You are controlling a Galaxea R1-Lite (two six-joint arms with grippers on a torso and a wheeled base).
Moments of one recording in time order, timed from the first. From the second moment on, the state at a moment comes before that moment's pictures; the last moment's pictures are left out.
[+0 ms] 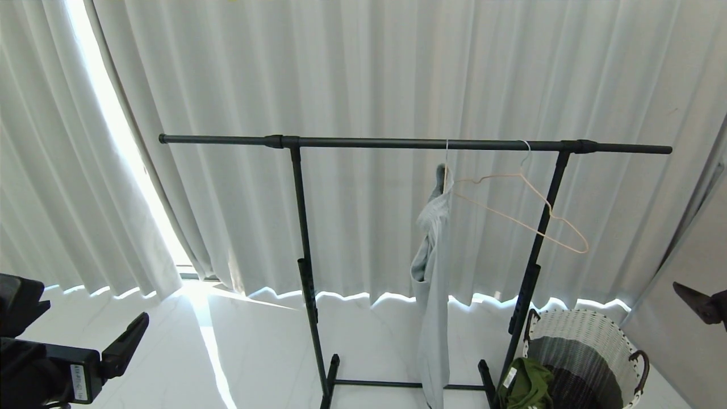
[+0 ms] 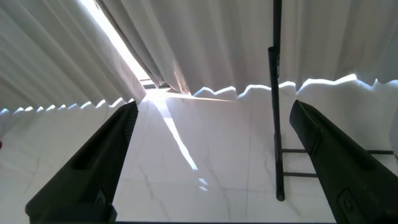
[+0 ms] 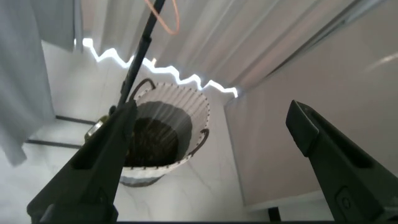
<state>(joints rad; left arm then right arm) -0.13 0.96 -0.19 -0.51 0.28 0.28 -0.04 1.13 -0.48 -0.33 -0.12 -0.43</state>
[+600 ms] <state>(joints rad) -0.13 0.96 -0.19 -0.51 0.28 0.28 -0.04 1.15 -0.47 -0.33 -0.12 -0.43</state>
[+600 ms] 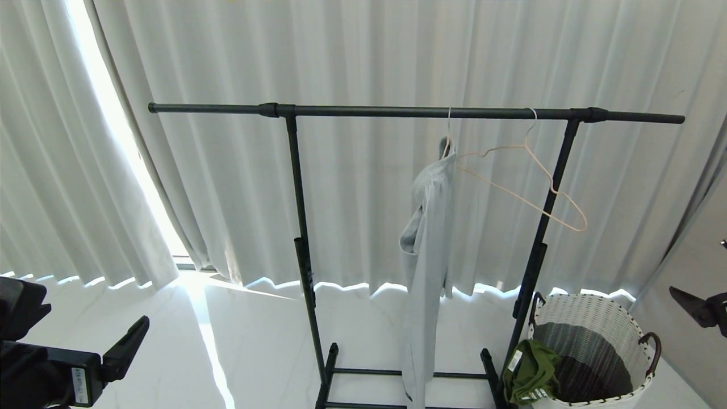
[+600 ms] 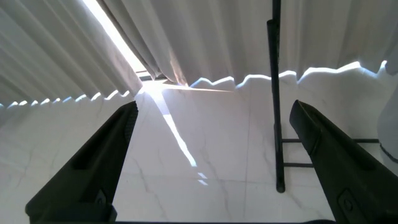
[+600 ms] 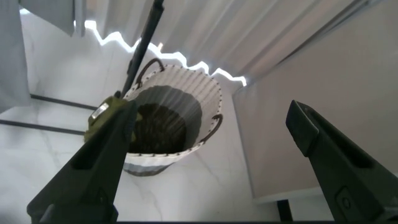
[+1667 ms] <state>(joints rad) -0.13 0.96 -0.18 -0.51 0.28 0.28 -0.04 1.16 -0.46 -0.33 -0.13 -0.45</state>
